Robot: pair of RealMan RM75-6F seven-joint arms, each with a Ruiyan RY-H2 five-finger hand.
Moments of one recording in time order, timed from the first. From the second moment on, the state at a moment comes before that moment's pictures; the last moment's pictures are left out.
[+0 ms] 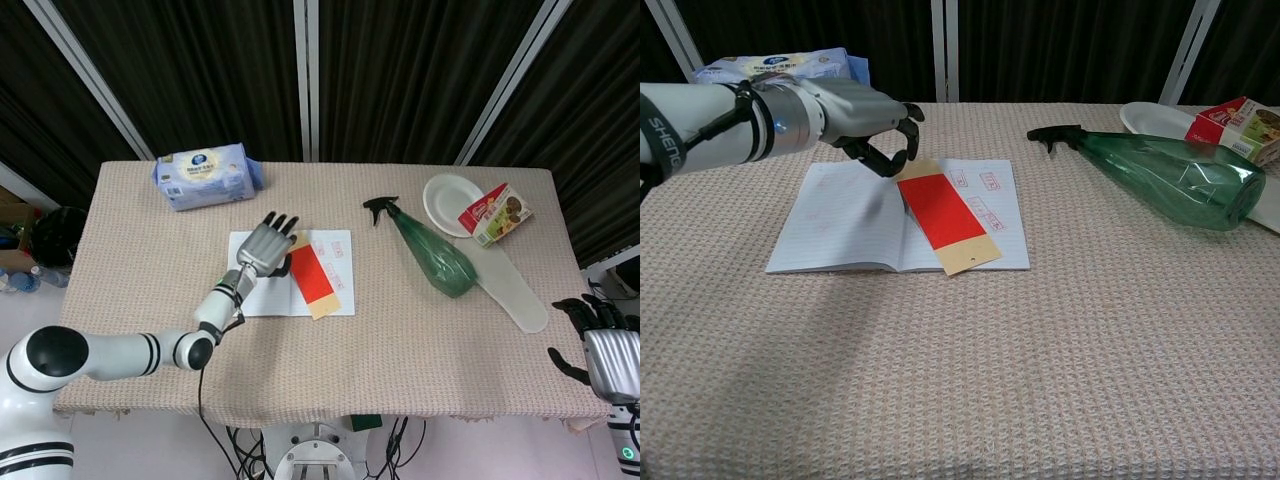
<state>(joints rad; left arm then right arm) -1.16 -1.61 -0.05 -1.35 0.64 0.84 0.72 0.02 -1.05 0.03 -1.68 -1.57 1.53 -0.08</state>
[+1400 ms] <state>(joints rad) -1.21 -1.78 -0.07 -1.18 0.65 0.78 0.84 -0.01 -1.05 0.02 -1.67 -1.57 1.56 -0.07</state>
